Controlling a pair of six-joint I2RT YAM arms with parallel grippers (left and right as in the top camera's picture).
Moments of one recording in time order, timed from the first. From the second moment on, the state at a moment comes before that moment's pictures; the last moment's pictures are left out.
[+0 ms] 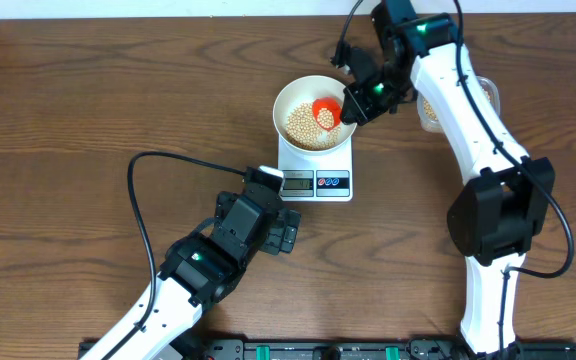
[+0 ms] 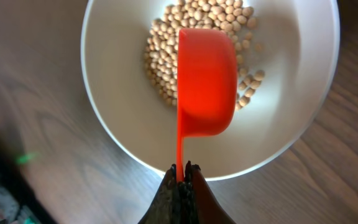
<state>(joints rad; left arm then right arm) -0.68 1.04 0.72 -0.58 -0.20 -0.30 0.32 2.20 2.13 -1.32 -0.45 -0.27</state>
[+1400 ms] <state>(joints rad) -0.68 1.04 0.72 -0.58 -0.20 -0.30 0.26 2.20 2.13 -1.26 -0.56 -0.25</state>
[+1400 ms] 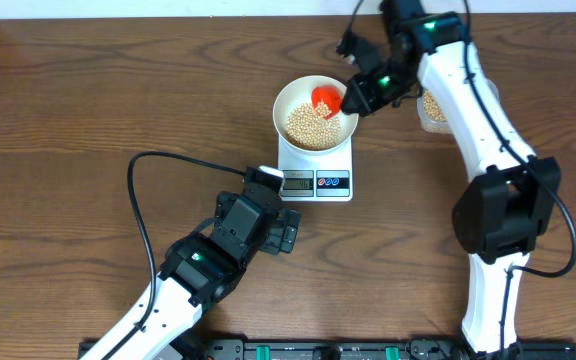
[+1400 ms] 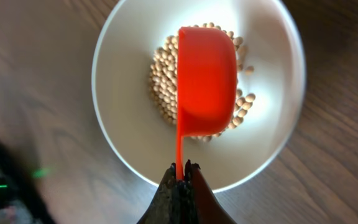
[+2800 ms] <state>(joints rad) -0.68 1.04 0.72 -0.58 -0.20 -0.30 0.27 2.20 2.13 -1.26 -0.60 -0.33</state>
